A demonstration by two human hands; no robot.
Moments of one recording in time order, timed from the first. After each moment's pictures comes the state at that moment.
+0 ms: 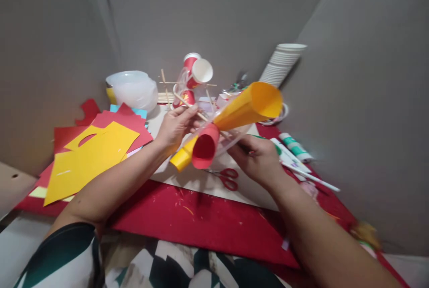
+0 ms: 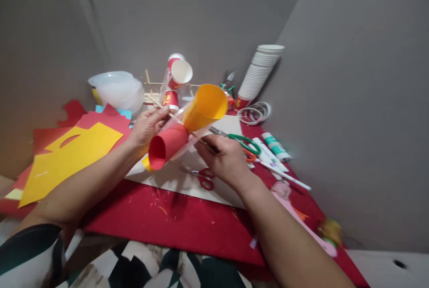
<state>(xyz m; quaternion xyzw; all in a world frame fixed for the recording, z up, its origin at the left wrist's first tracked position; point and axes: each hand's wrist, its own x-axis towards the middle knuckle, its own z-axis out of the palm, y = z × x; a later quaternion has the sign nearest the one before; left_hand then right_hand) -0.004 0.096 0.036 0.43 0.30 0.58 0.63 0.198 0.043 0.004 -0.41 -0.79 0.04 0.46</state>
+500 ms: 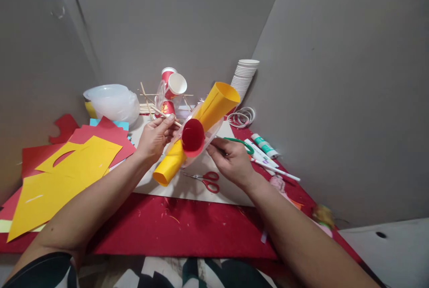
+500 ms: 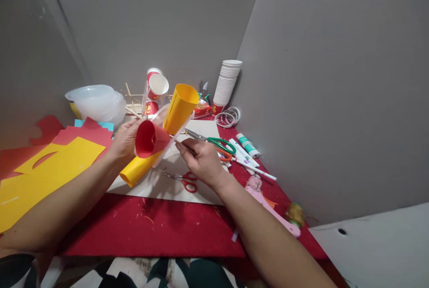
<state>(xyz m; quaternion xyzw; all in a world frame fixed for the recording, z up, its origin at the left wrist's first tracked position) -0.003 0.095 0.041 0.43 0.31 0.59 0.61 0.197 0.042 0.010 -0.43 -0.77 0.05 0.48</state>
